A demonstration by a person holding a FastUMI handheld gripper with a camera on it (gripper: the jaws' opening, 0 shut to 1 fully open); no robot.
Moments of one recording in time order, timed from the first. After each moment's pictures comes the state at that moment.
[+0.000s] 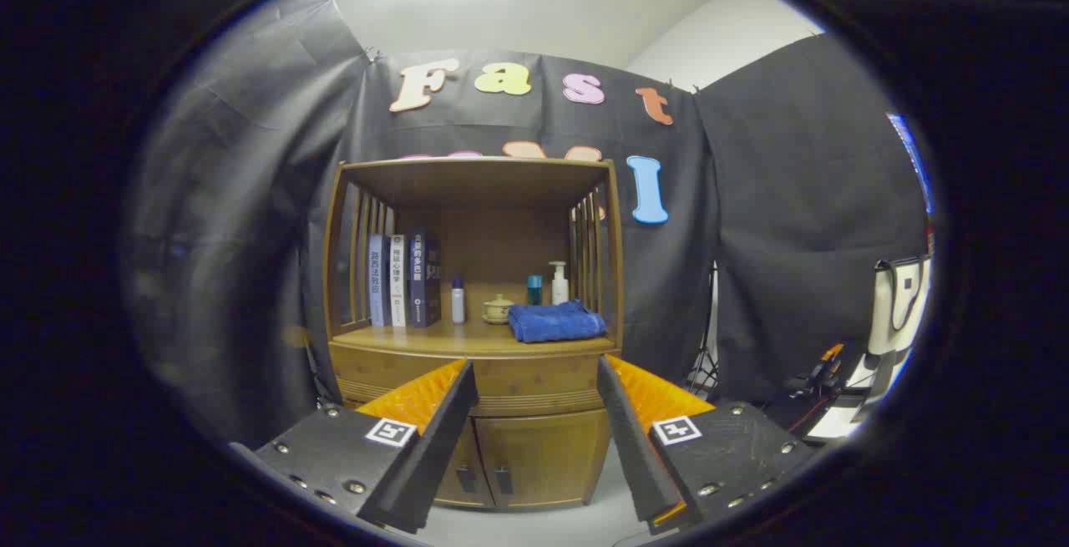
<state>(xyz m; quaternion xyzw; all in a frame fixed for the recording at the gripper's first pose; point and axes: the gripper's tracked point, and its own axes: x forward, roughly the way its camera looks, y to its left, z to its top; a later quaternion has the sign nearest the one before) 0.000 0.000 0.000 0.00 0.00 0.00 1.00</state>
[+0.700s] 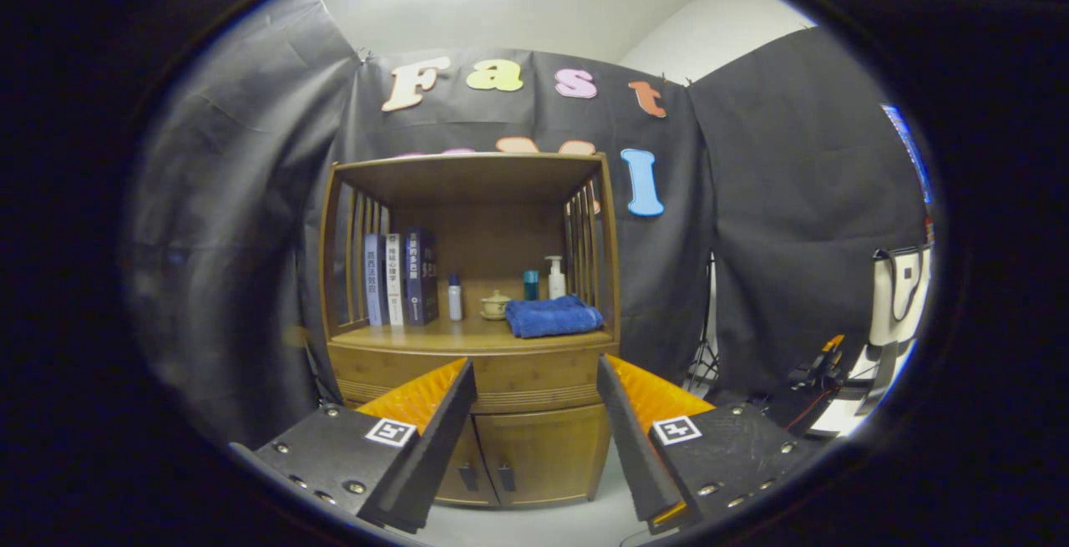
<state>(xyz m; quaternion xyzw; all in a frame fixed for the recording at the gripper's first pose) 0.003 0.004 -0.004 0.01 0.01 0.00 1.00</state>
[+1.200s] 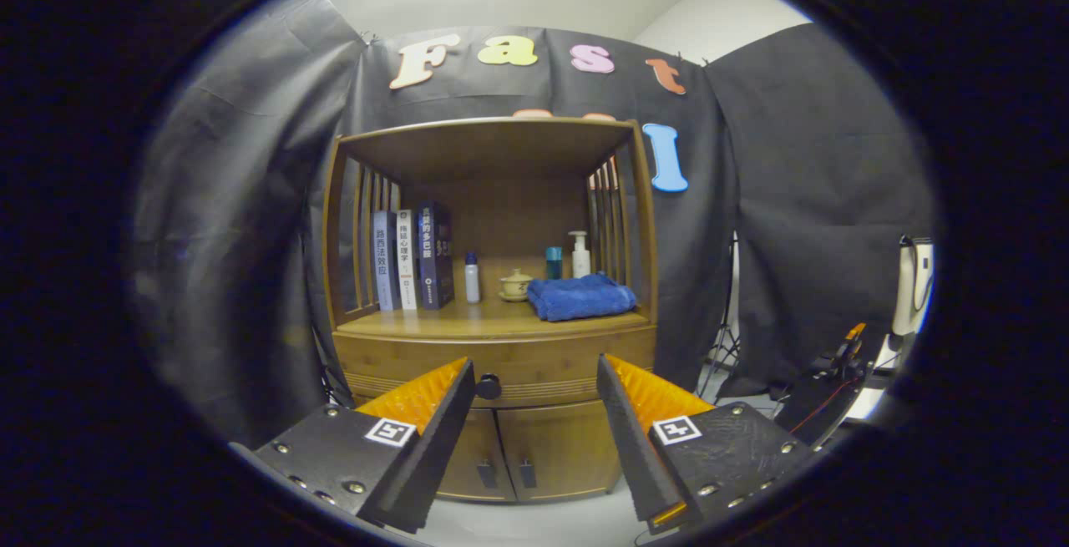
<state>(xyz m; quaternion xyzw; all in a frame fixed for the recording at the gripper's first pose) 0.061 0.055 -0.040 0.01 0.06 0.03 1.00</state>
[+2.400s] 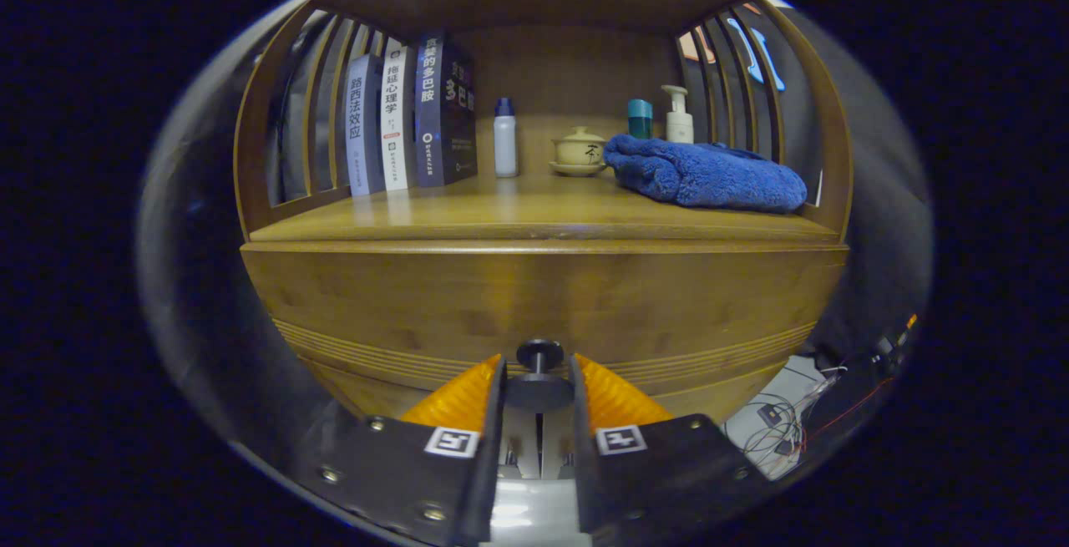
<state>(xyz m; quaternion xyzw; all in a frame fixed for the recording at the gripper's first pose) 0.232 0.135 -0.208 -0.03 0.25 0.08 0.96</state>
